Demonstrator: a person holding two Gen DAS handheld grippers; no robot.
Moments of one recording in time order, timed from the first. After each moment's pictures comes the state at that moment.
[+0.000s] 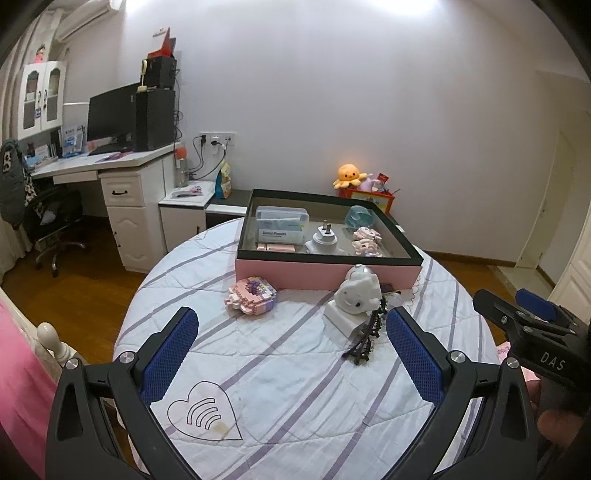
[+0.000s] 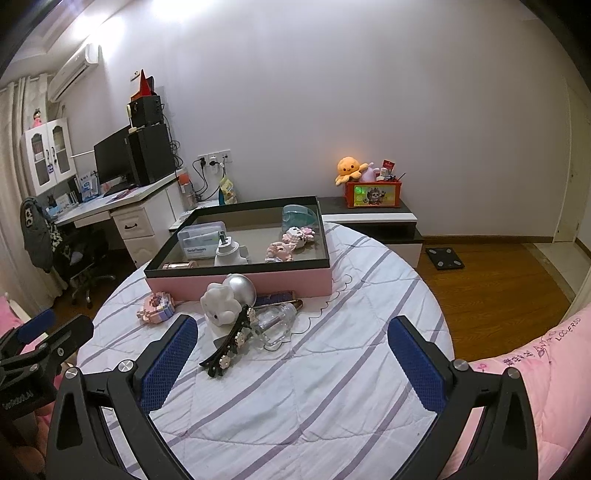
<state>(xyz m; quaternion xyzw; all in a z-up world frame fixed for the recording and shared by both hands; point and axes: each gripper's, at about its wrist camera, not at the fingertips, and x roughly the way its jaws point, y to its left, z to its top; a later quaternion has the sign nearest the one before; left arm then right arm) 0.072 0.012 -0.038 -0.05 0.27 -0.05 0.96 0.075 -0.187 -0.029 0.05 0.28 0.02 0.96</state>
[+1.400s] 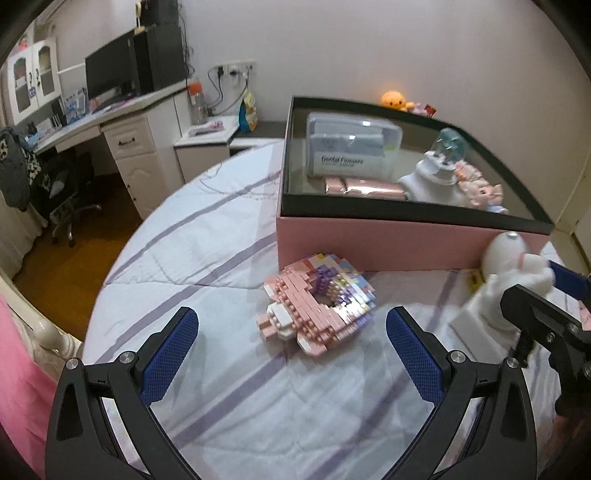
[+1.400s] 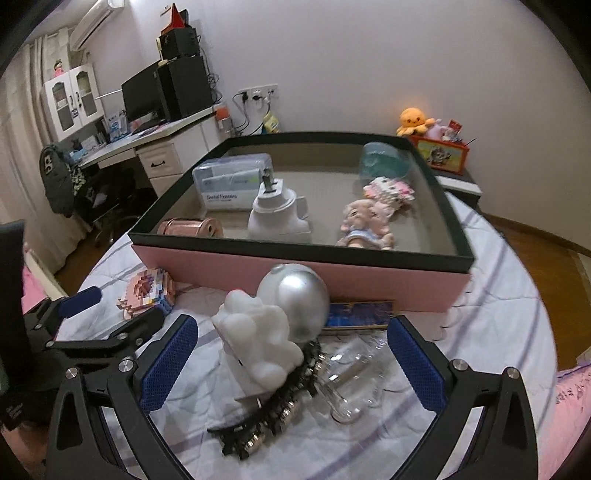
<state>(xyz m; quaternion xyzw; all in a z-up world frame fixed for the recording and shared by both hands) 0.227 0.040 -0.135 -0.01 0.42 0.00 0.91 0.212 -0.127 -0.099 0.02 0.39 0.13 0.91</state>
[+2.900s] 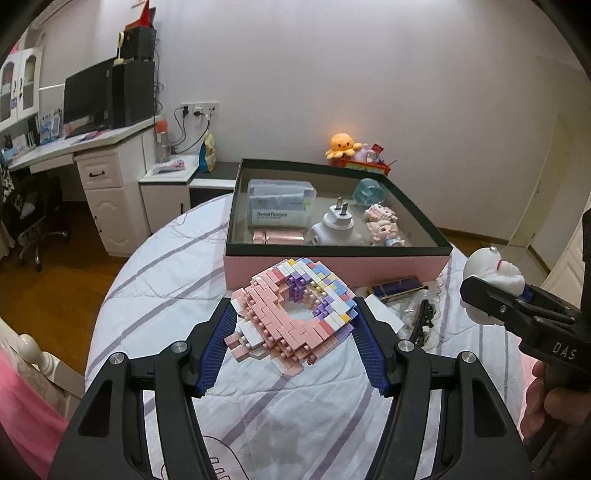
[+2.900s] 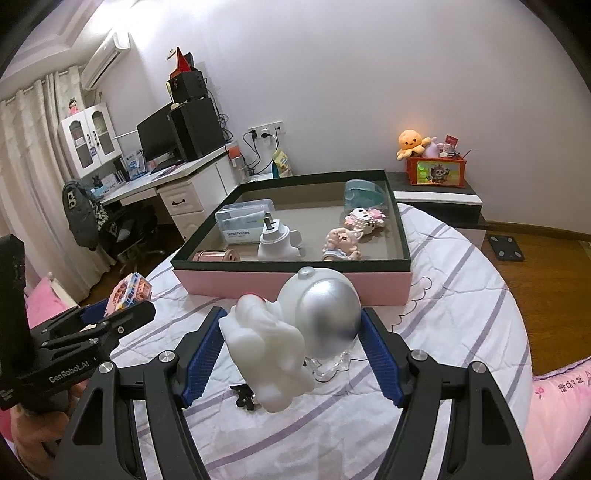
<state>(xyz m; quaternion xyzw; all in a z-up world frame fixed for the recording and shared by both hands) 0.151 0.026 -0.064 -0.04 0.33 -0.09 0.94 0.156 -0.174 -0.056 0.07 0.33 0.15 0.93</state>
